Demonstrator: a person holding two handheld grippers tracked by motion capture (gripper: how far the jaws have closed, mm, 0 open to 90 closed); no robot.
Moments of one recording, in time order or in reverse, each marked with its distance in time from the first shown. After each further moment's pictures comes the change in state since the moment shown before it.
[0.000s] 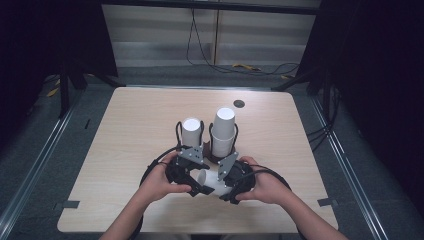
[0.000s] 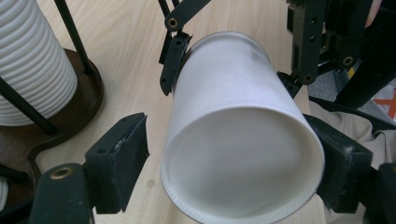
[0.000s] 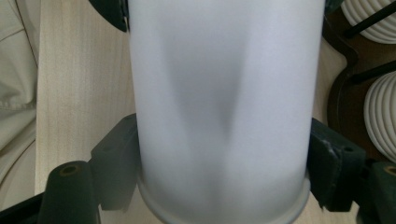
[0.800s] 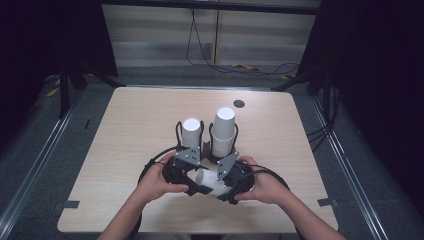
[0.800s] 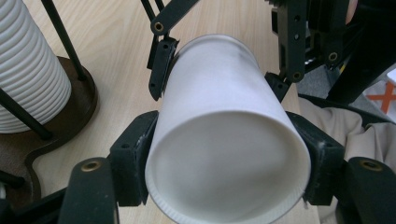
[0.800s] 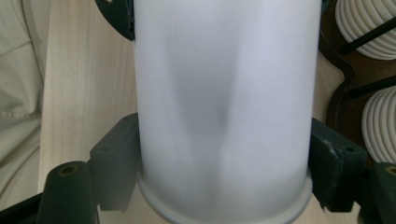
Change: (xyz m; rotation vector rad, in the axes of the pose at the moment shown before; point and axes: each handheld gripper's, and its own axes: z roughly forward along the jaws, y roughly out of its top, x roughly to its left) left arm -0.003 -0.002 -0.006 -0.022 -0.019 0.035; right arm 0.002 0.002 0.000 -0.047 -0.006 -0.003
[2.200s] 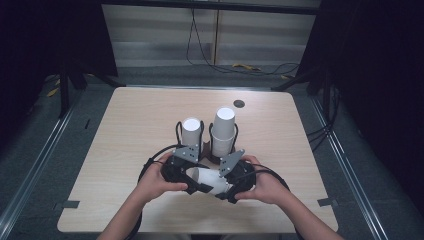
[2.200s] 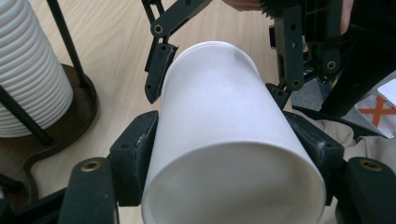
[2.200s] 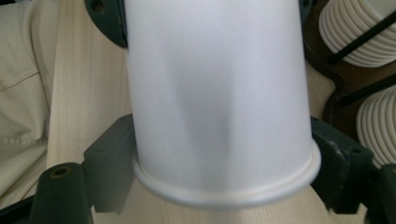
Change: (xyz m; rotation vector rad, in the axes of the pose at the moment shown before) left arm 0.003 0.000 -0.006 -0.053 -0.018 -0.032; right arm -0.003 -0.005 -0.003 -0.094 0.004 0.066
